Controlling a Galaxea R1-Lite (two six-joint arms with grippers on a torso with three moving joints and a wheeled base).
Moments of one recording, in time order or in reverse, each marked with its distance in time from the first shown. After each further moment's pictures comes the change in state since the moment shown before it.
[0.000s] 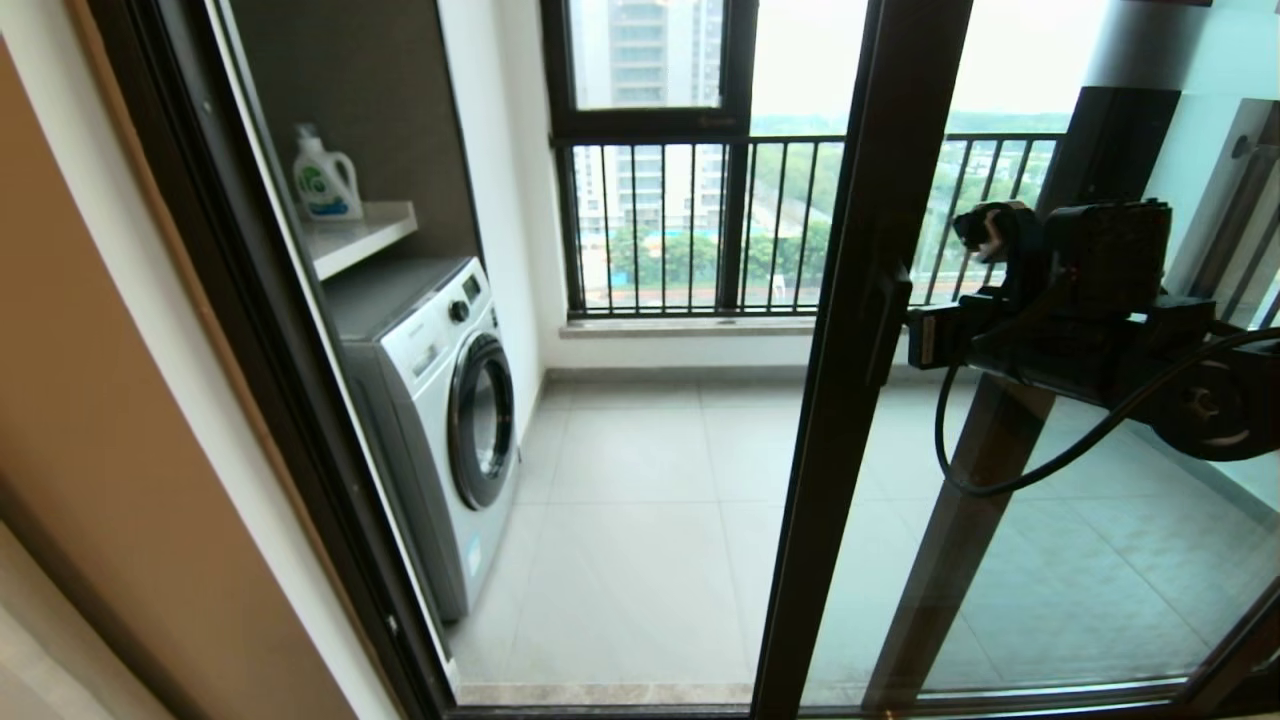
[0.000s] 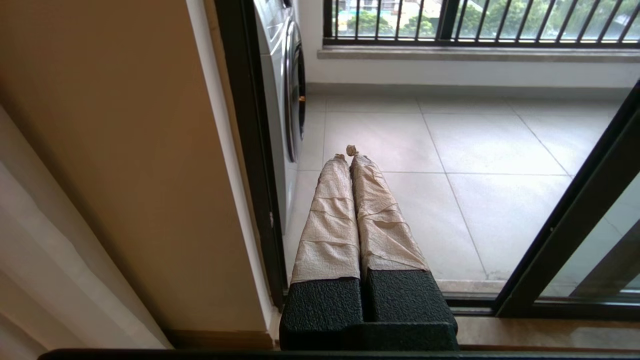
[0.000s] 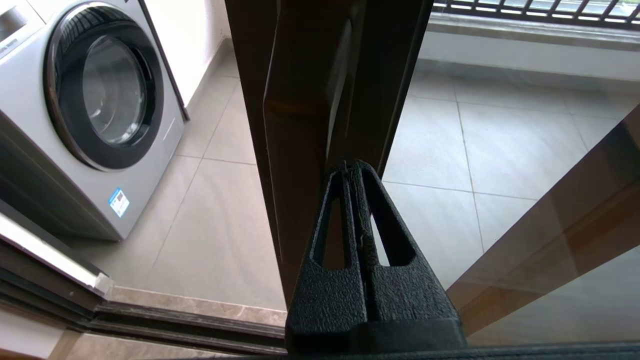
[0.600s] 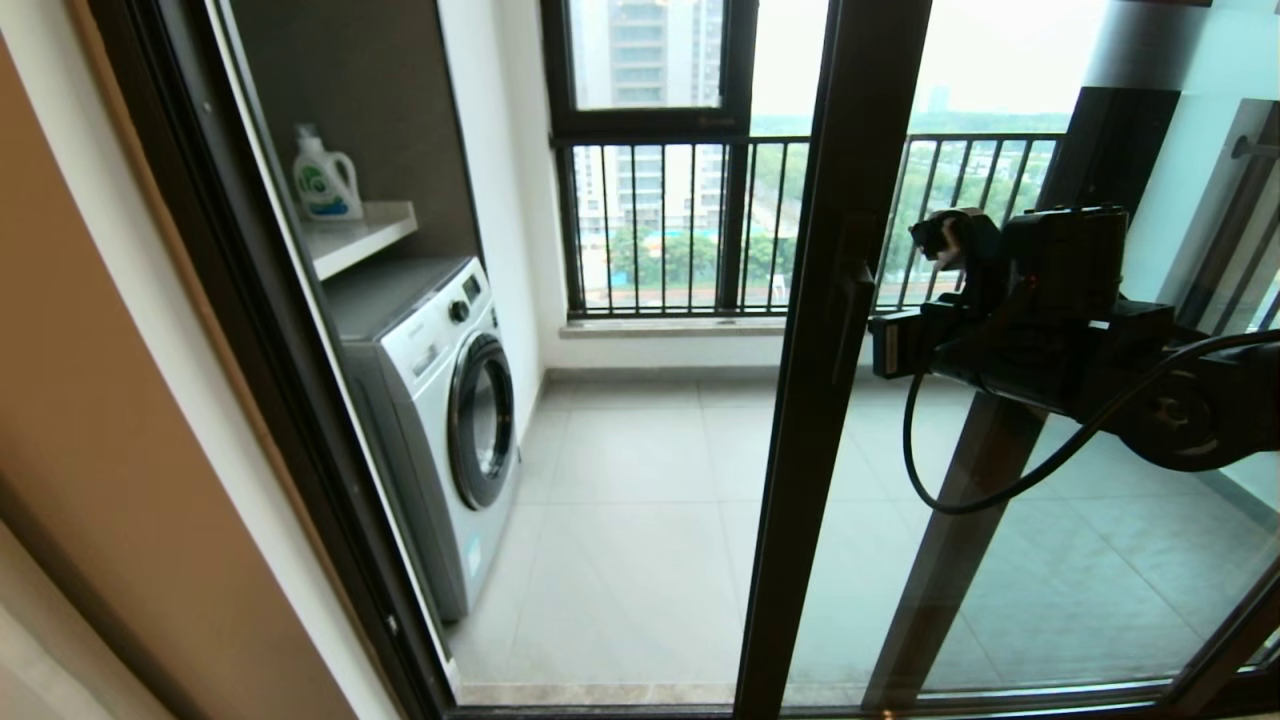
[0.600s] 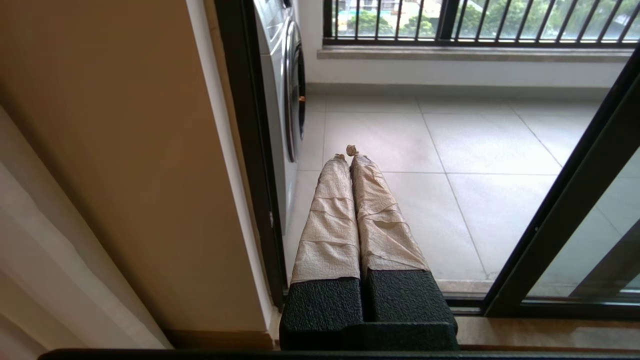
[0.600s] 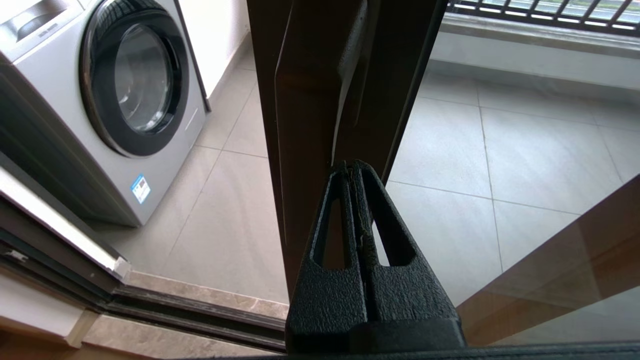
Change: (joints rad) left arm 0.000 0.000 0.000 0.000 0.000 0.000; right arm 0.082 0.015 -0.011 0.001 -0.015 -0.001
